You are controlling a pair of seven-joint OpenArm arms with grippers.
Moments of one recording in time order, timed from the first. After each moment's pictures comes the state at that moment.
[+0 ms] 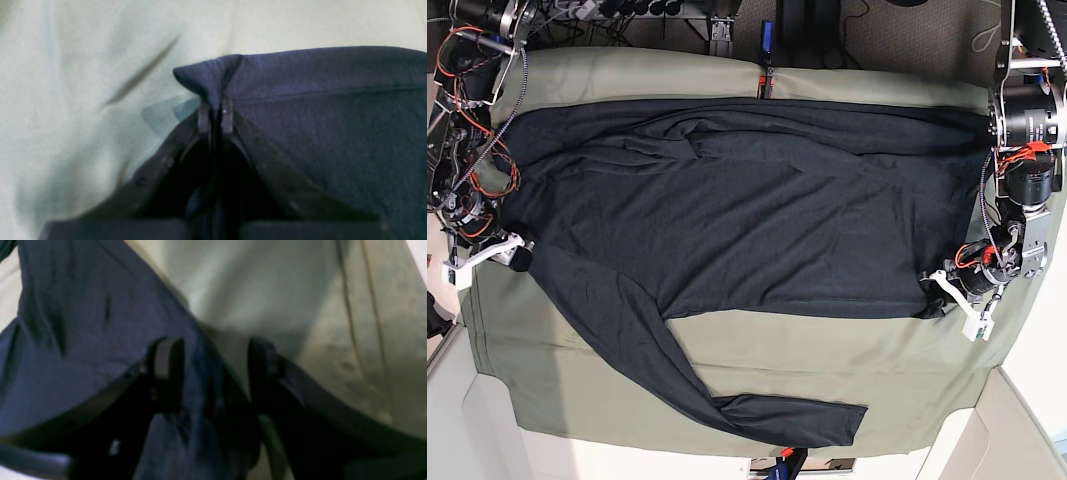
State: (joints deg) left arm -34.5 -29.1 1.9 26.4 -17.3 -34.0 16.8; right arm 13.9 15.4 21.2 66.5 25.5 21.4 -45.5
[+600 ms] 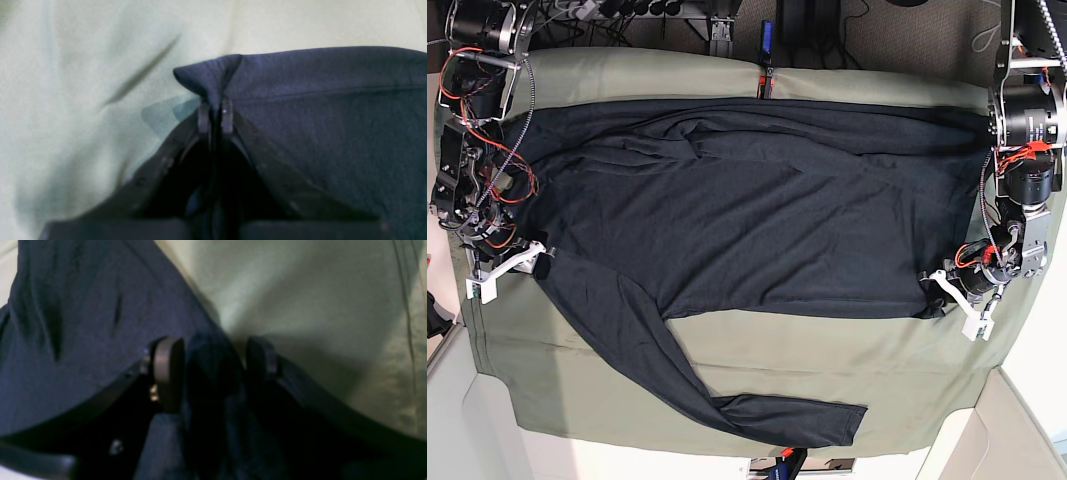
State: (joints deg) left arm -34.4 -29.1 1.9 26.5 -17.4 -34.0 16.7; right arm 17.3 15.5 14.3 58.6 21.0 21.9 -39.8
